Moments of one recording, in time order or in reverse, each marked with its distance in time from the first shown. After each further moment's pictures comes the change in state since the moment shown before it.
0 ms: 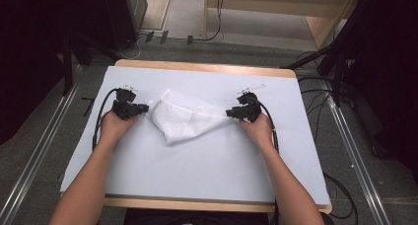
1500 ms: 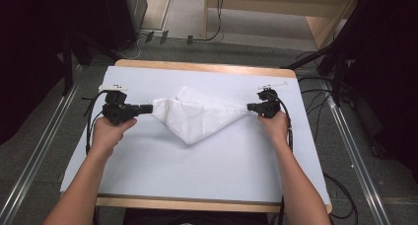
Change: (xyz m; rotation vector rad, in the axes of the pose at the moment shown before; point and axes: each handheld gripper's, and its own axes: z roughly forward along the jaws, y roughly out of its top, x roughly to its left) left arm -0.057 -0.007 -0.081 -0.176 -0.294 0.005; right arm -0.056 -0.009 -0.032 -0.040 -0.070 0.106
